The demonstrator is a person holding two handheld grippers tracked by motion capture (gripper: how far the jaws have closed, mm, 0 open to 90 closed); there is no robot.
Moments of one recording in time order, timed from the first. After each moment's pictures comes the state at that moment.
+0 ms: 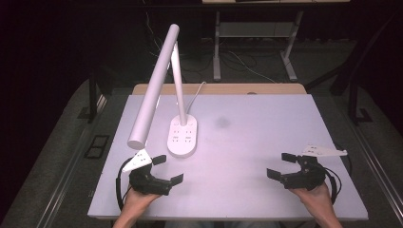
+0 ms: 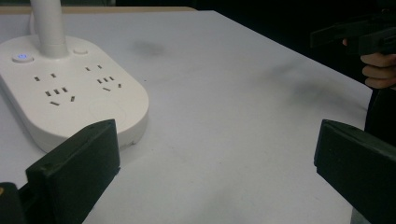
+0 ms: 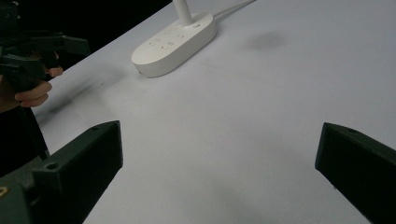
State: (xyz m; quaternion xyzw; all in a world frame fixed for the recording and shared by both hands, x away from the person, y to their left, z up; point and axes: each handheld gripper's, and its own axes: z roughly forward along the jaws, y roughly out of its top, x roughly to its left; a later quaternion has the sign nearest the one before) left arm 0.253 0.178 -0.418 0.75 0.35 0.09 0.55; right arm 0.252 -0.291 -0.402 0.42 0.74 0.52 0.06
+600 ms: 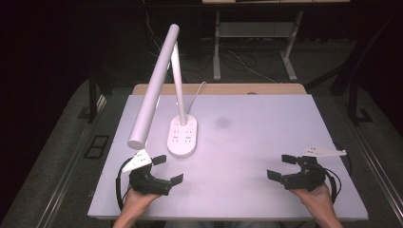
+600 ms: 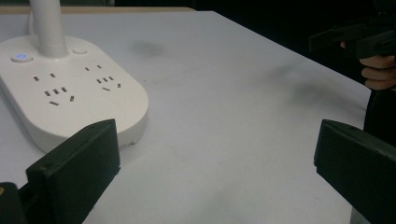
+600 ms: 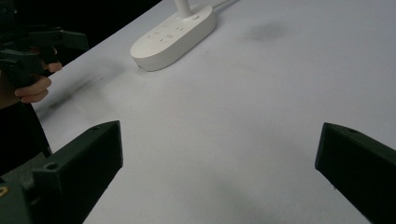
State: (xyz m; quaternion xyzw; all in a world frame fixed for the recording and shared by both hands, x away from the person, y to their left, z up) left arm 0.252 0.179 -0.418 0.75 0.35 0.09 0.56; right arm 0.252 -0.292 -0.403 0.43 0.75 0.51 0.05
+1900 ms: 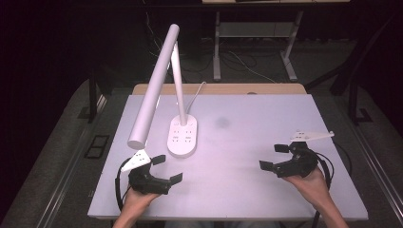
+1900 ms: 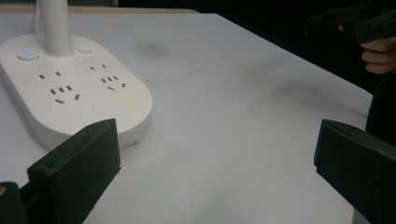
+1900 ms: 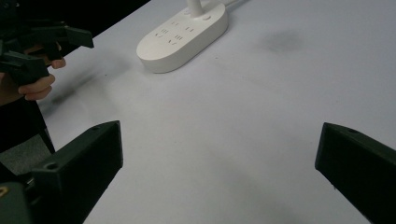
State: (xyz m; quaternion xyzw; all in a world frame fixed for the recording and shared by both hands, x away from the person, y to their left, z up) left arm 0.253 0.181 -0.419 0.74 0.36 0.09 0.56; right arm 0.282 -0.269 -0.372 0.40 0.79 0.47 0.04
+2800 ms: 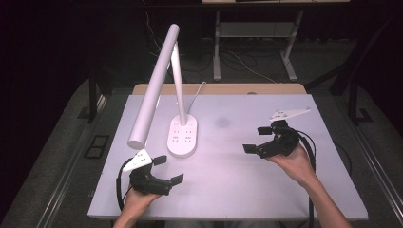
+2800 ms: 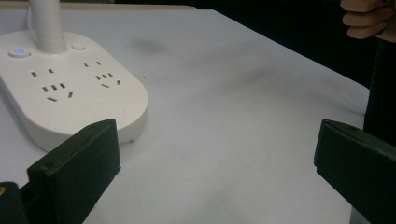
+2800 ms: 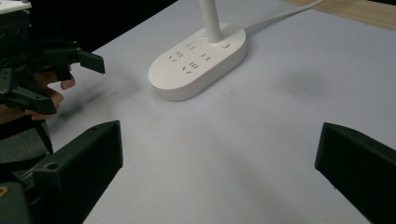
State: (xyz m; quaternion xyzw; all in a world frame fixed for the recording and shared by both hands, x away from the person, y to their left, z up) left arm 0.253 0.178 -0.421 0.75 0.35 0.08 0.56; right arm 0.326 -0.226 -0.341 0.36 0.81 0.46 0.03
